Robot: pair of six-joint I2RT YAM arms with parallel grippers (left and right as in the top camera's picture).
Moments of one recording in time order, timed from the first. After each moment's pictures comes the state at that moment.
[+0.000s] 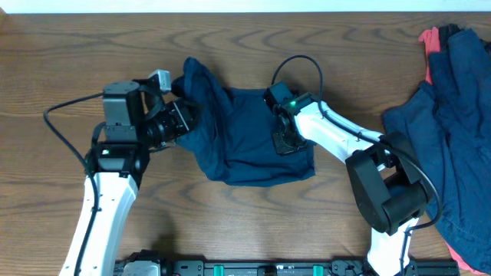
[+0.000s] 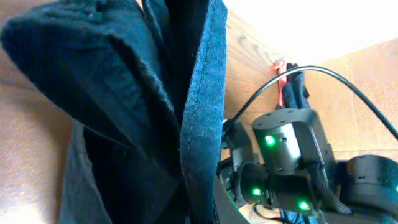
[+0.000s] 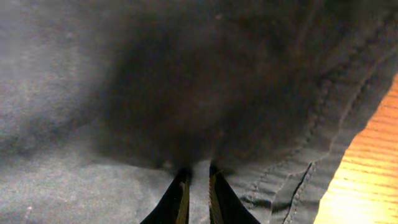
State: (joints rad) left arm -0.04 1.21 0.91 -0.38 0.62 -0.58; right arm 0.55 2.02 1.34 -0.84 0.07 0.33
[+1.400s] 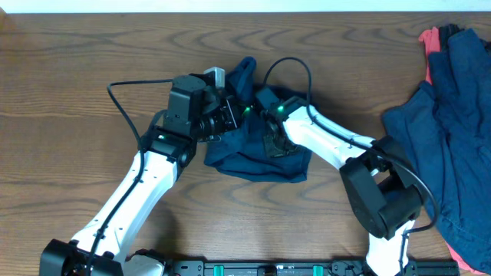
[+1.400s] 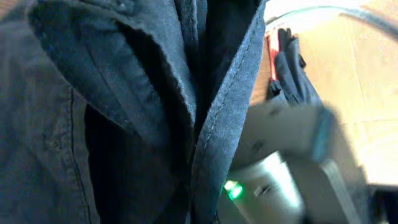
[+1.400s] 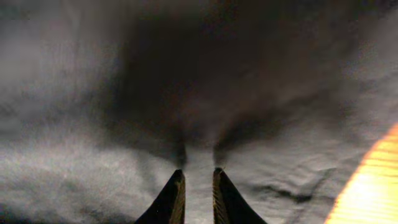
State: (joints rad) left arm -0.35 1.40 0.92 -0.15 0.48 -0.69; right arm 0.61 2.01 1.38 -0.88 0.10 0.47
